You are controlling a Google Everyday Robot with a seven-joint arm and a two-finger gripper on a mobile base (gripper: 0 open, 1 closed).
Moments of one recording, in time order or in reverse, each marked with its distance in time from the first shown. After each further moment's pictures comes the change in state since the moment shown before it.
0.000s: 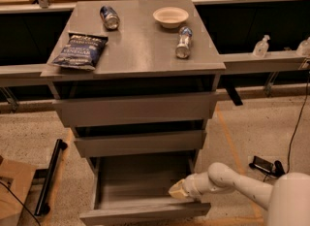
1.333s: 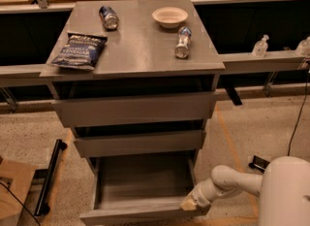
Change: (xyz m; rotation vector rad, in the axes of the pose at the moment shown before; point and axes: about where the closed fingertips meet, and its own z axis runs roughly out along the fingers) arm 0.061 0.023 -0.026 -0.011 0.242 0.168
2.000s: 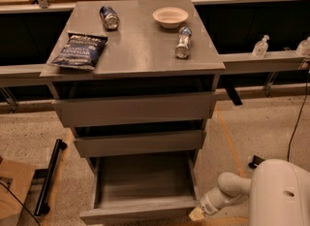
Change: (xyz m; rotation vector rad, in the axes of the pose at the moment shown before) arm 0.069 -0.016 0.015 -0.028 0.095 0.191
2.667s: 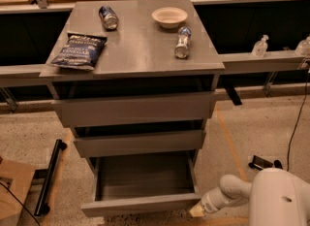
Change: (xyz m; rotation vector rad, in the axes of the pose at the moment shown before) arm -0.006 -0.033 0.018 0.029 -0.072 0.020
